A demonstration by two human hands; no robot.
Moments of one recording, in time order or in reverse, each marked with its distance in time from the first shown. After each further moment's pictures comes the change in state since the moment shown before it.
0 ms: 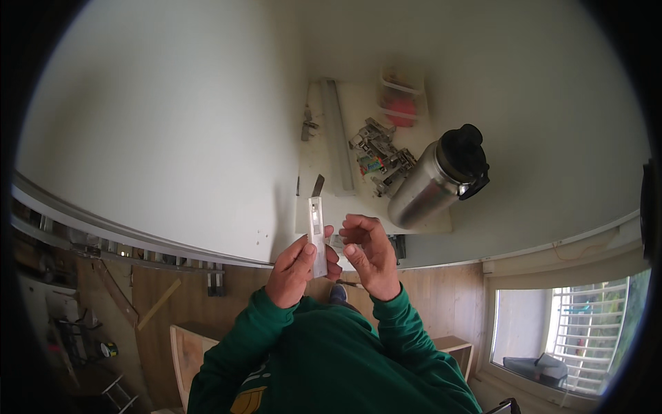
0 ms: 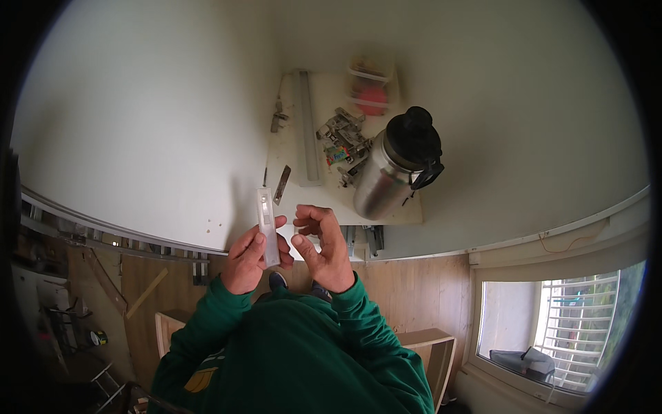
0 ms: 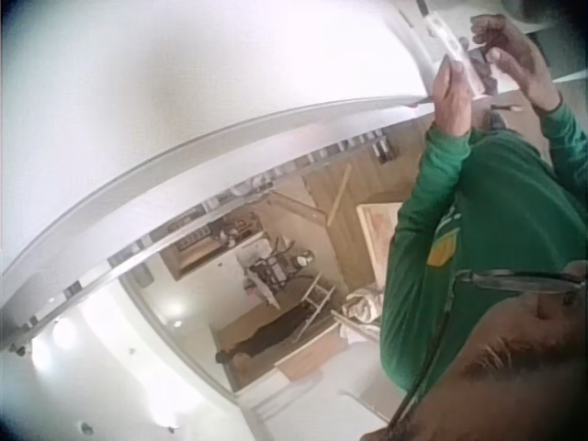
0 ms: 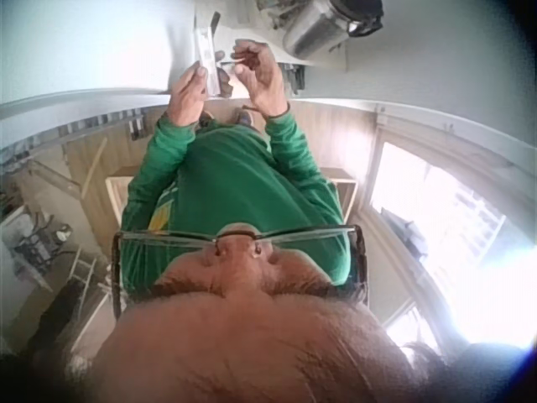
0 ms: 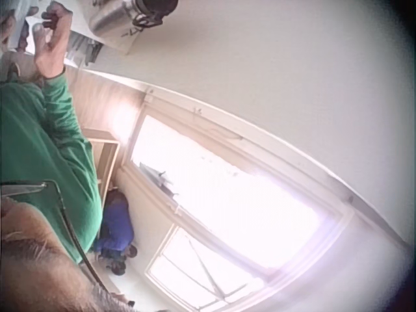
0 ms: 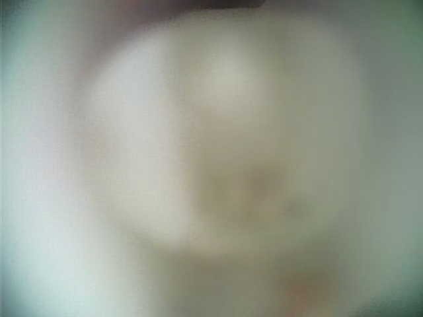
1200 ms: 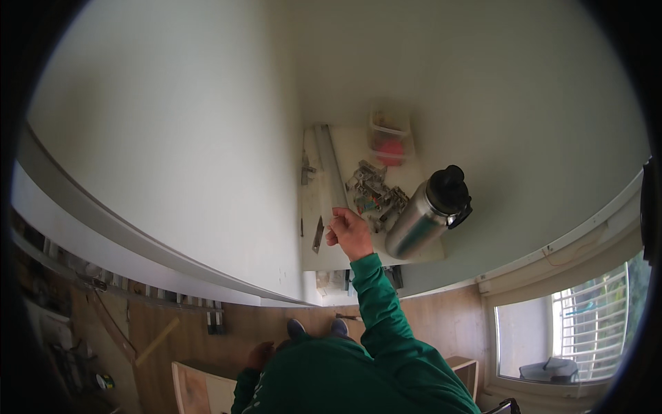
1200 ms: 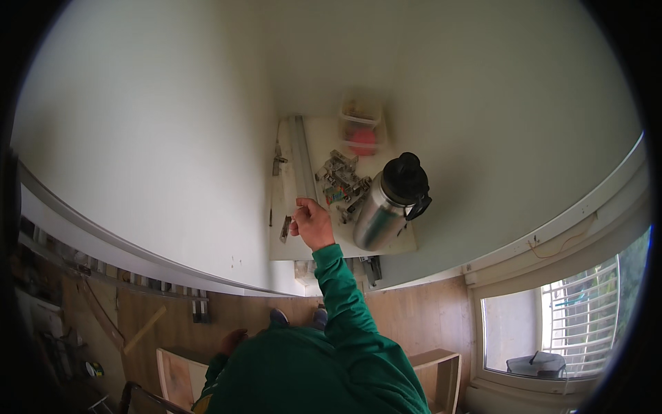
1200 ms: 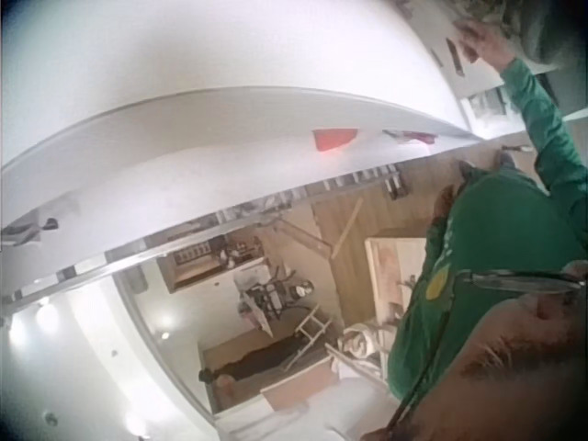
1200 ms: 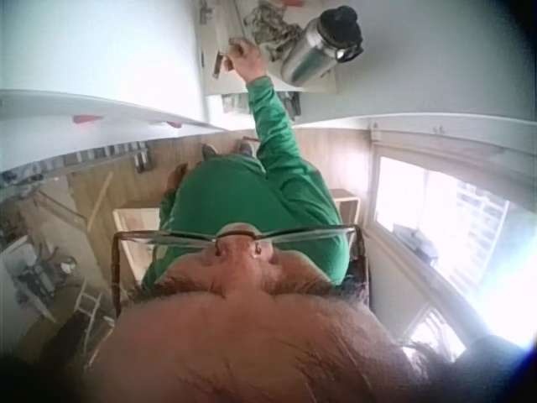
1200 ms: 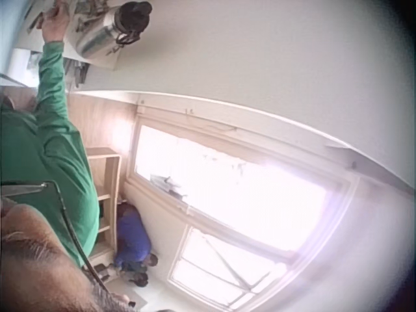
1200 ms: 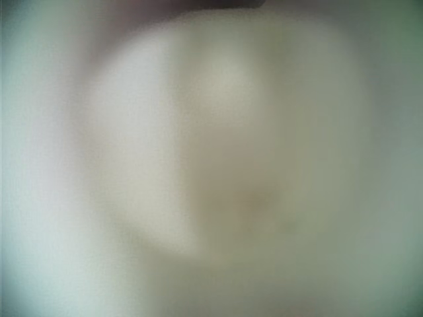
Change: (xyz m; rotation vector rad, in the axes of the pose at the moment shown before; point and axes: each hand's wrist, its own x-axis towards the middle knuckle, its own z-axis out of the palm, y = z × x) left_hand -0.186 -0.196 -0.228 1.065 0.346 -0.431; right_hand 0.107 0.076 0.012 0.063 0.165 0.281
